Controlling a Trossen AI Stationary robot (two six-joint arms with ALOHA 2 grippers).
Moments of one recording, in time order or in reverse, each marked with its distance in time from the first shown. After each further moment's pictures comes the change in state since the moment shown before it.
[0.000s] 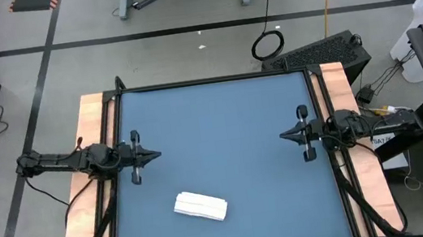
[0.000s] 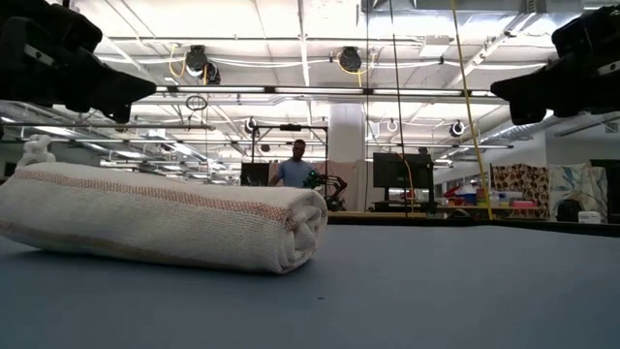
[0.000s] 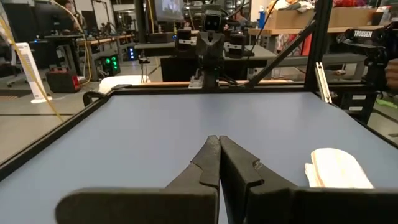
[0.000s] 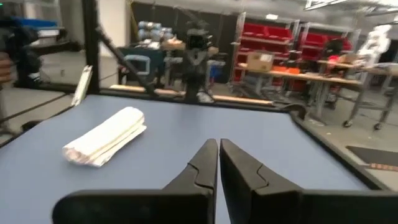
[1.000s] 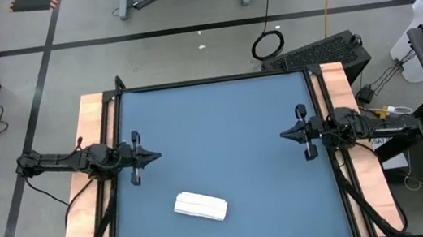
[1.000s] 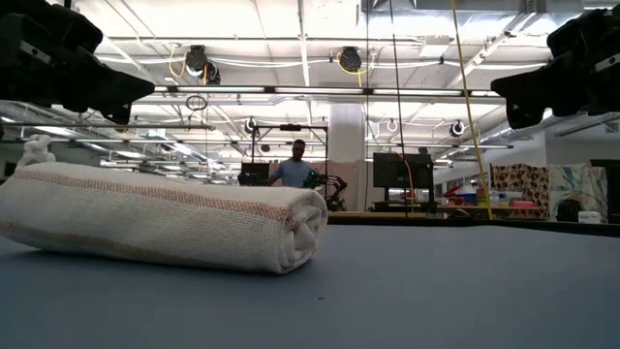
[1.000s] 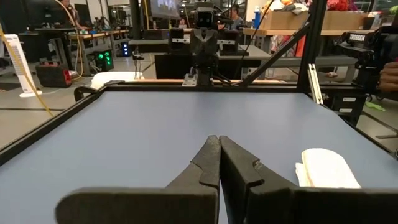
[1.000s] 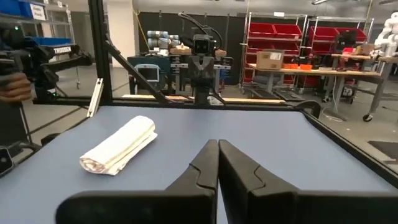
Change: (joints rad) left arm 0.000 0.001 0.002 -0.008 0.021 -0.034; right arm -0.106 0.001 0.000 0.012 -0.143 0.084
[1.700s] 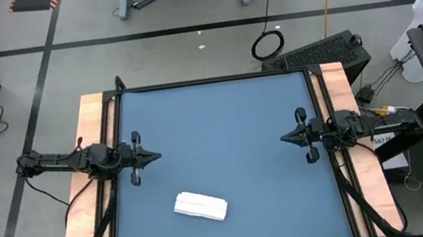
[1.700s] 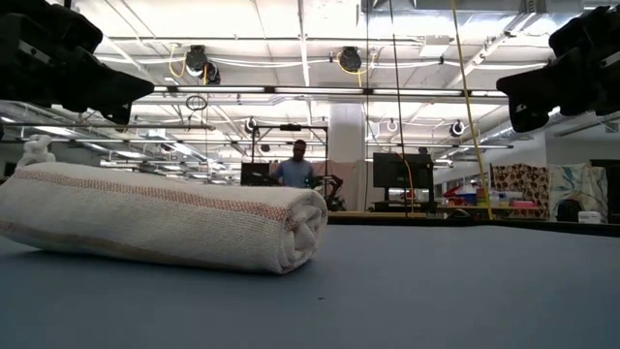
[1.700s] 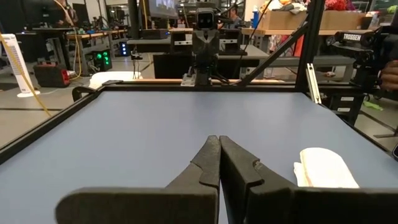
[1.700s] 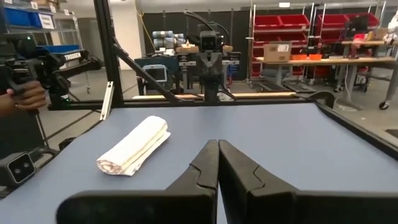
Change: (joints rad) left arm 0.000 0.000 0.000 -0.001 0.007 0.000; right arm 0.122 0.000 0.000 -0.012 0.099 0.071
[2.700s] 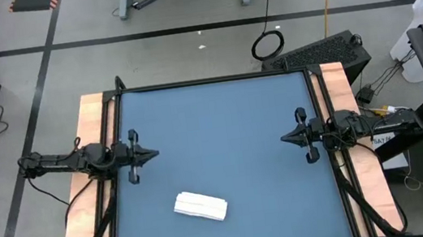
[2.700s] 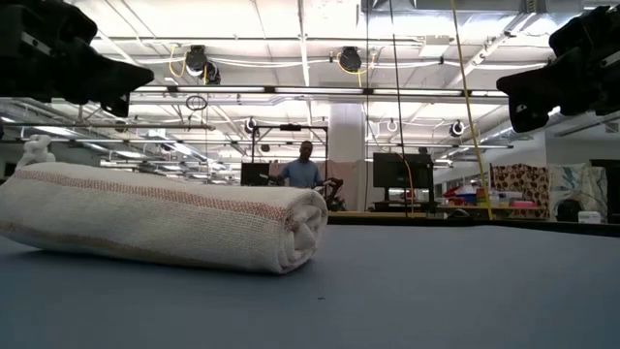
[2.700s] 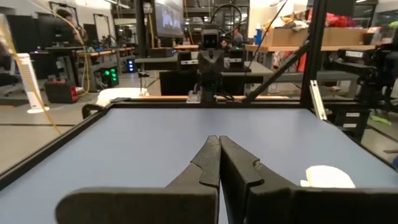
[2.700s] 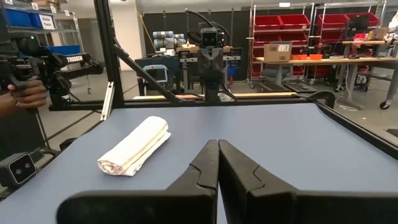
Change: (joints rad) left arm 0.001 -0.071 0.000 0.003 -0.016 0.018; right arm 0.000 0.000 0.000 0.000 -0.002 0.003
